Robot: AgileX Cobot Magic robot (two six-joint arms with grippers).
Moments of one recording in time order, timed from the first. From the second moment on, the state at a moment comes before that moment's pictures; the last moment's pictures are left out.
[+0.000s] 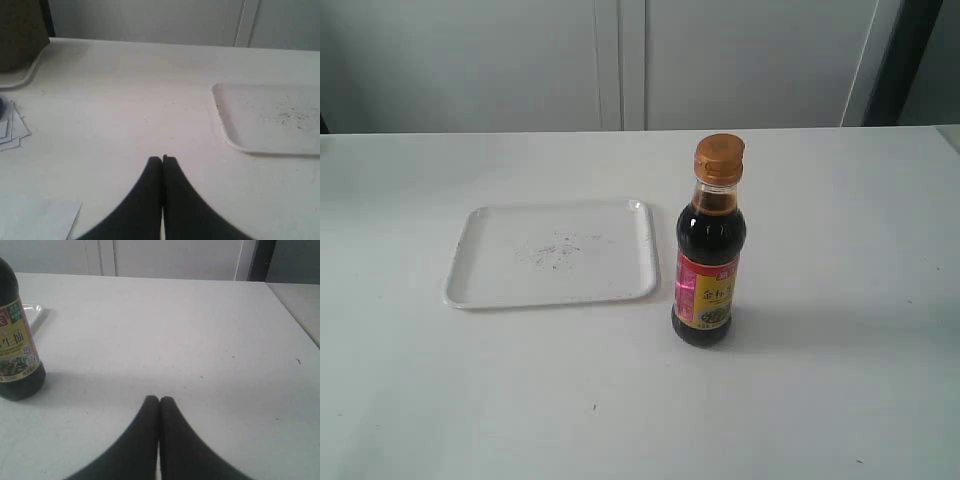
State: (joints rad) left arm 0.01 0.01 0.02 -0.14 0.27 0.07; right arm 0.05 0.01 0.00 0.04 0.34 -0.02
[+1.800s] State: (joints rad) left arm -0.22 1.10 -0.57 0.86 -0.66 -0.71; right arm 0.05 0.01 0.00 0.04 0.34 -0.01
